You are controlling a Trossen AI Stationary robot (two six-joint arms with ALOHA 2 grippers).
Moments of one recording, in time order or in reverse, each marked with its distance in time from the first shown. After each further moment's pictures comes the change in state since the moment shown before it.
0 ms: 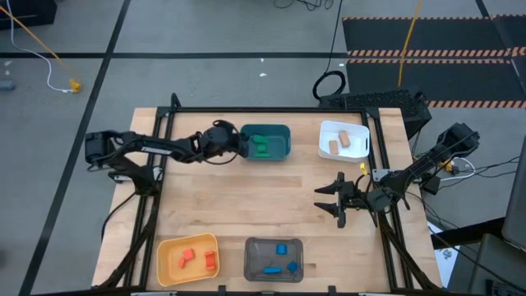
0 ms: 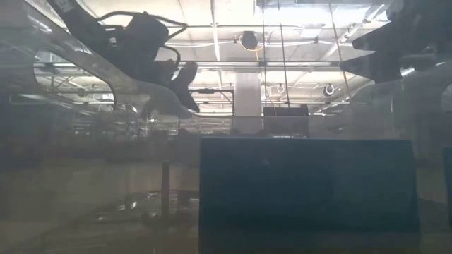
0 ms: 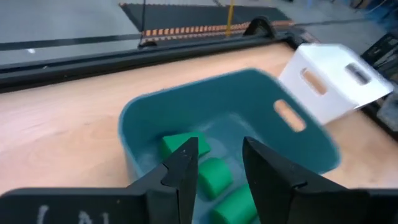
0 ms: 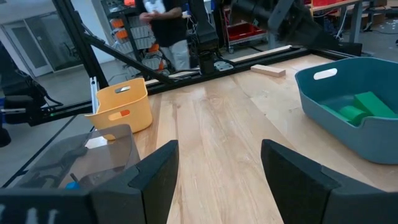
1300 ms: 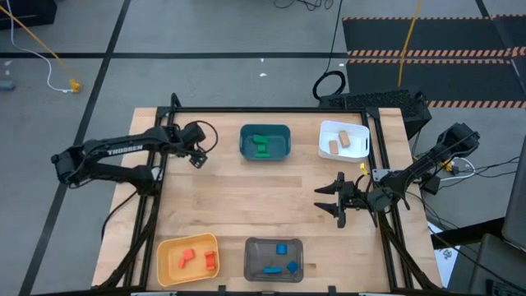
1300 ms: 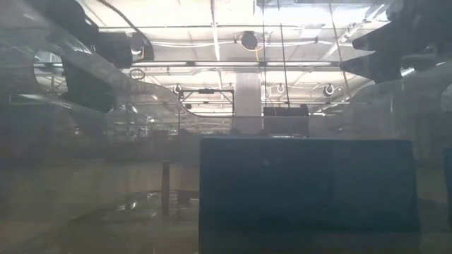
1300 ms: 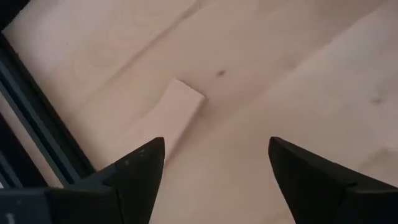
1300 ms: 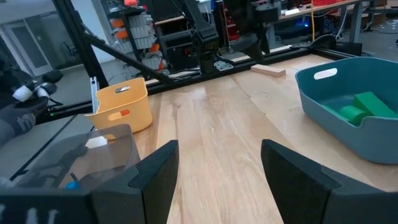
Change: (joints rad) left arm 0.213 -0.364 0.000 -1.196 0.052 0.266; right arm 0.000 0.000 0.000 0.000 0.000 0.000
